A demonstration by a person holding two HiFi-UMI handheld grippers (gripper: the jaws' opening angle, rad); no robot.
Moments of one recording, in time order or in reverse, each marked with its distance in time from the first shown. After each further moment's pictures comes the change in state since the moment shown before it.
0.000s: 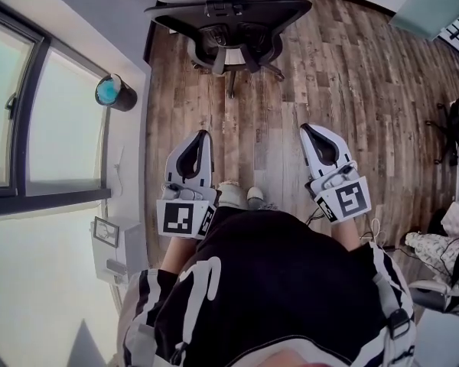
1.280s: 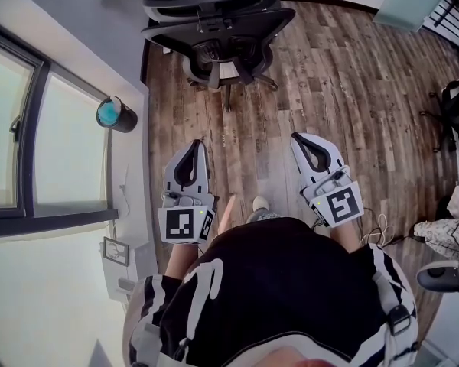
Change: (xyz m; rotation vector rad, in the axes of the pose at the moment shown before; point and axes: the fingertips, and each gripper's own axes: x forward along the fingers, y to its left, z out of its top) left arm -0.023 0.011 0.014 0.038 -0.015 -0.015; right arm -0.014 0.039 0.020 -0.084 -0.008 -0.037
